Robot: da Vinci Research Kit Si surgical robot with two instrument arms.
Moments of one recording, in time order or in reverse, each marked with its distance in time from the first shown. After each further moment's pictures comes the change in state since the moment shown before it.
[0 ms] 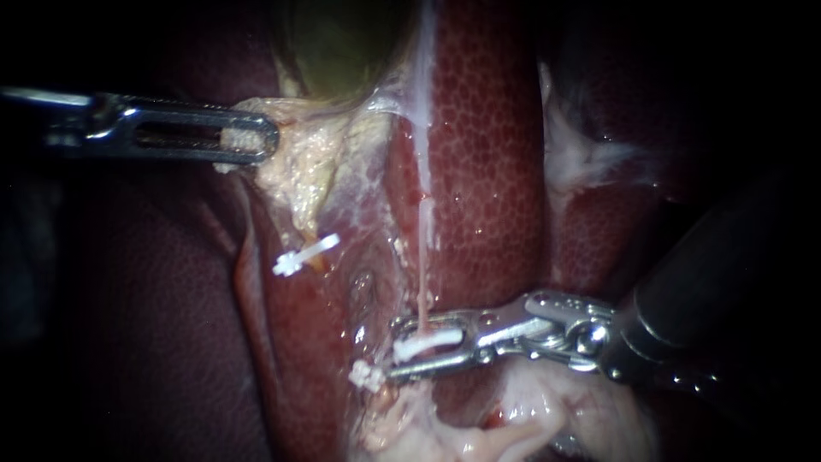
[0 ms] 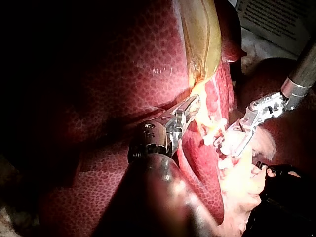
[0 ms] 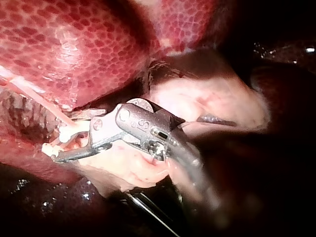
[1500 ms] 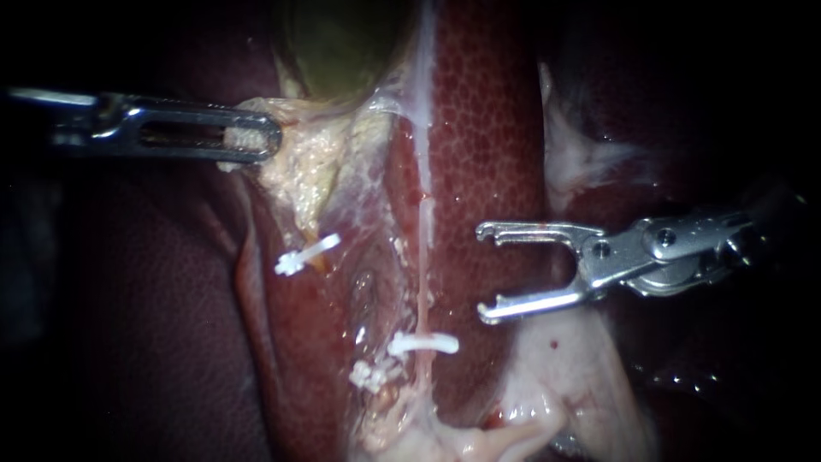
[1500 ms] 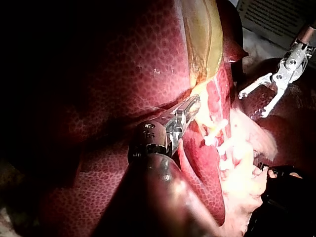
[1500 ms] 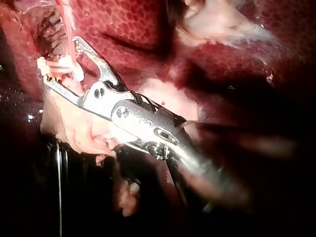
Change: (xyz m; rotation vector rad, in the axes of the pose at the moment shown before) right arm 0.011 -0.005 -0.014 -0.055 0.094 -0.442; left arm 0.001 0.001 0.001 -0.009 -0.007 0.002
